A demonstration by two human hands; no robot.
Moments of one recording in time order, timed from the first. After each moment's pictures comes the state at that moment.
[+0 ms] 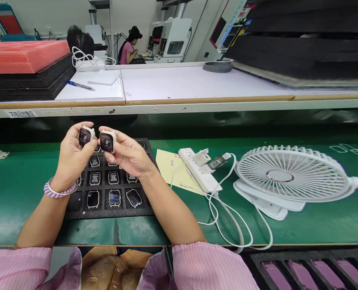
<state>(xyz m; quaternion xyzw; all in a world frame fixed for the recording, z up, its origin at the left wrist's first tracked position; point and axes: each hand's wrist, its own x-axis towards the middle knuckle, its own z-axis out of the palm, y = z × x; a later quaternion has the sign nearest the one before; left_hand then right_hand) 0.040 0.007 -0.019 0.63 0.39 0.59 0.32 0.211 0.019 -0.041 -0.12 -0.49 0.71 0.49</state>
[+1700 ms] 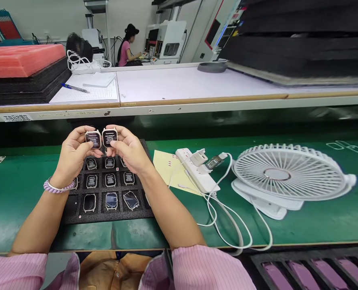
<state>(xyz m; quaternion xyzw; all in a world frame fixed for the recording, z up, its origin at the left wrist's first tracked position) 0.042 0.020 -0.024 0.58 0.37 0.56 0.46 0.217 0.035 -0.045 -0.22 -0.53 0.60 0.56</state>
